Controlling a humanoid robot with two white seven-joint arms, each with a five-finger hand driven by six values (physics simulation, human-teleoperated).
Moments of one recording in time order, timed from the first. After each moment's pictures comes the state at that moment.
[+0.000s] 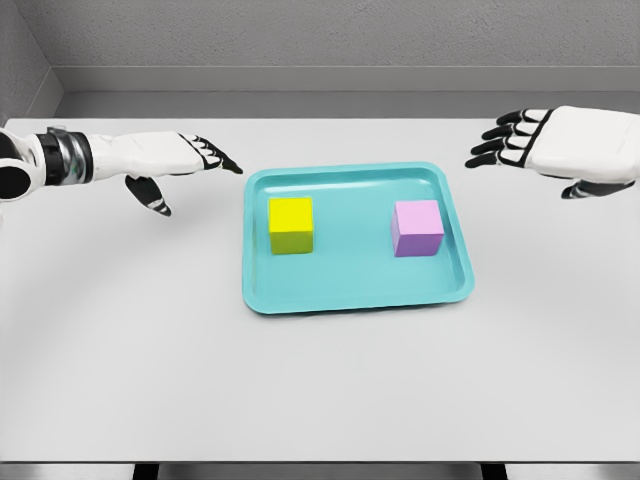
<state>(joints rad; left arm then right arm) -0.88 0.66 -0.76 -1.17 -0.40 -0.61 -0.61 -0.70 -1.08 0.52 -1.72 0.29 -0.61 0.61</state>
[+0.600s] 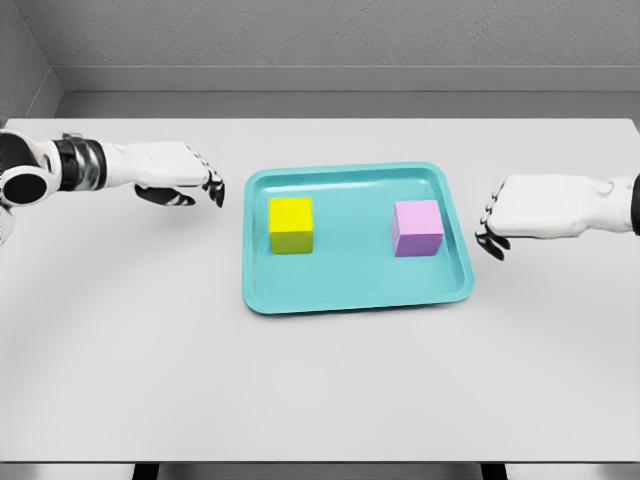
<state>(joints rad) -0.88 0.64 -0.80 -1.17 -0.49 -0.61 -0.61 -0.76 -1.06 0.79 -1.70 0.35 -0.61 0.61</state>
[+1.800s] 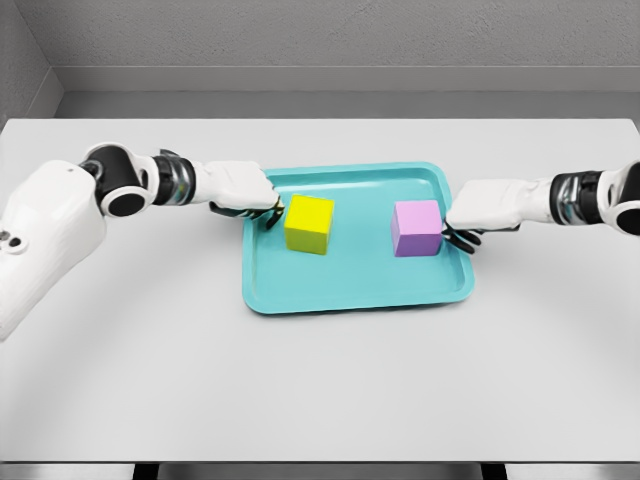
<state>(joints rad) -0.88 0.43 -0.83 -1.14 -0.76 -0.61 -0.59 -0.86 -0.80 0.92 -1.37 0.48 -0.61 0.61</state>
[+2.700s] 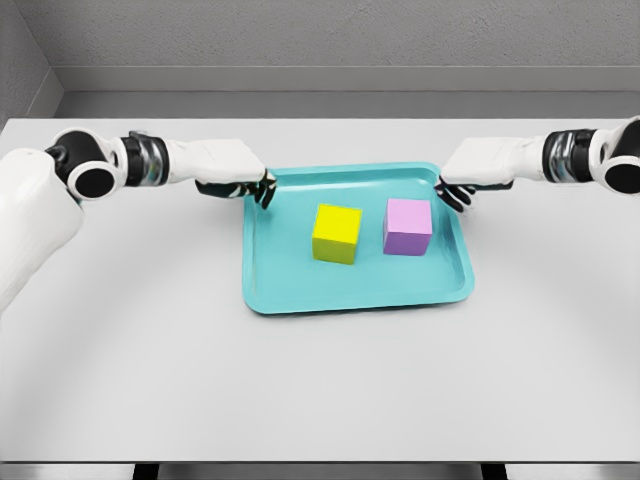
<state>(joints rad) -0.88 0.47 -0.76 -1.10 -0.51 -0.61 -0.61 -0.97 -0.69 0.91 -1.19 0.48 -0.61 0.61</state>
